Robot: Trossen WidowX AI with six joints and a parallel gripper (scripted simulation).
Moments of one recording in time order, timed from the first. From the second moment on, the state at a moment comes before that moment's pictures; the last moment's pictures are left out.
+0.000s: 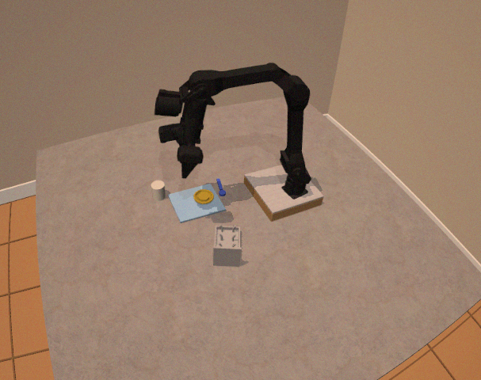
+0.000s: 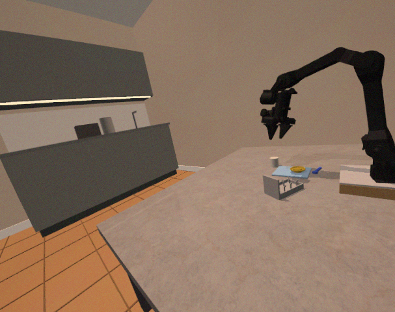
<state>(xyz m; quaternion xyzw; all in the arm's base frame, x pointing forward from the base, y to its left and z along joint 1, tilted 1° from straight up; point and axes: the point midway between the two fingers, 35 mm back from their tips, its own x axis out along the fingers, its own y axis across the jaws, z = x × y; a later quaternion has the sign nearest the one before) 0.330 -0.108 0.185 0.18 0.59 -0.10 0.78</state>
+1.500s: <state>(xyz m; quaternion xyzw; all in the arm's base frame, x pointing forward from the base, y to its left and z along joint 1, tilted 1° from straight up) 0.266 -0.141 0.058 0.04 0.69 -0.05 0.72</state>
